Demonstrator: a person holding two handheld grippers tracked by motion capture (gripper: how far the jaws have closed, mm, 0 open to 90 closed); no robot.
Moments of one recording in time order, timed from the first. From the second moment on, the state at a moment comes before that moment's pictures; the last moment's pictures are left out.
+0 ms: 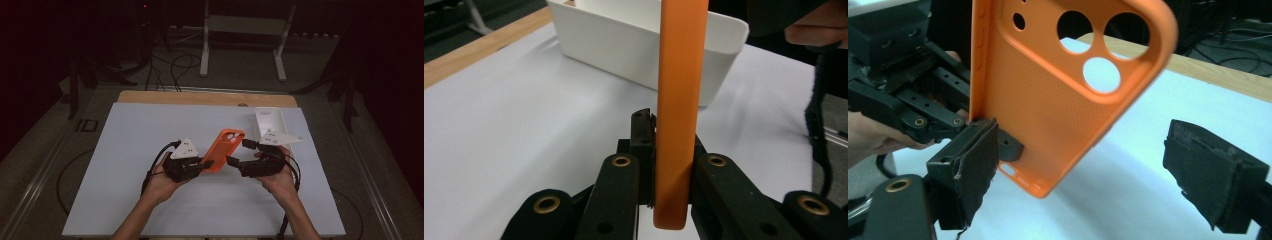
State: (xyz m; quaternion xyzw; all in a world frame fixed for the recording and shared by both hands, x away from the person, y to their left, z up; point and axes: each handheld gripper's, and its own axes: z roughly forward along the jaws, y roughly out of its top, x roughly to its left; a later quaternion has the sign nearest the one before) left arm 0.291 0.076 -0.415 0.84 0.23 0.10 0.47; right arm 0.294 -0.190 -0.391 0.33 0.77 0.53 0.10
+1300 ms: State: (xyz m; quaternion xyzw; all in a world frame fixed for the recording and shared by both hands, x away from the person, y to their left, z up) left arm 0.279 0.062 -0.426 0.82 0.28 0.16 0.47; right arm 0.293 -0.179 -0.381 0.38 0.71 0.58 0.09
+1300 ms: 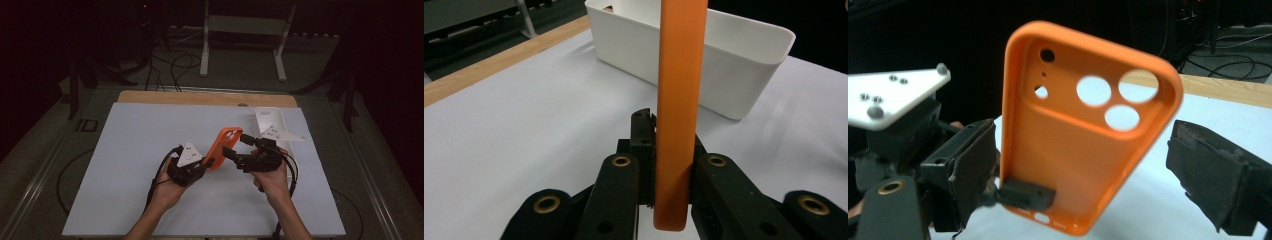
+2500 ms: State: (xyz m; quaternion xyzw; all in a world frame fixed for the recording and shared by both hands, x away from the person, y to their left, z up) left arm 0.263 0.033 -0.449 0.84 0.27 0.19 0.44; right arm 0.291 -0.155 -0.376 0.42 0.71 0.56 0.12
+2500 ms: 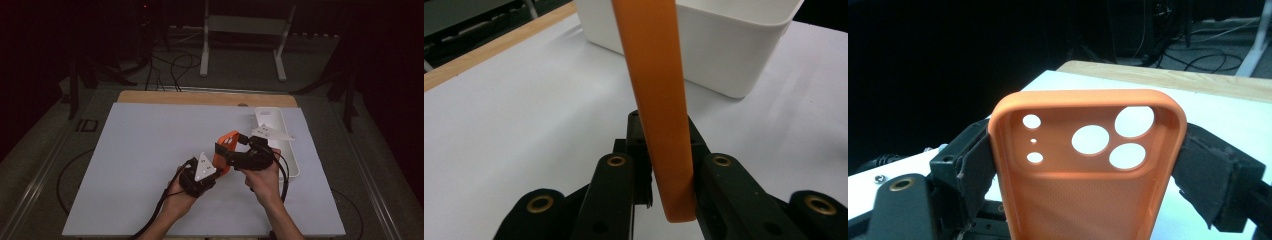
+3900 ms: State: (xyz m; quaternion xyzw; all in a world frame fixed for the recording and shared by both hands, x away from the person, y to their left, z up) left arm 0.274 0.064 -0.440 0.80 0.34 0.16 0.48; right arm 0.291 -0.157 -0.378 0.42 0.70 0.56 0.13
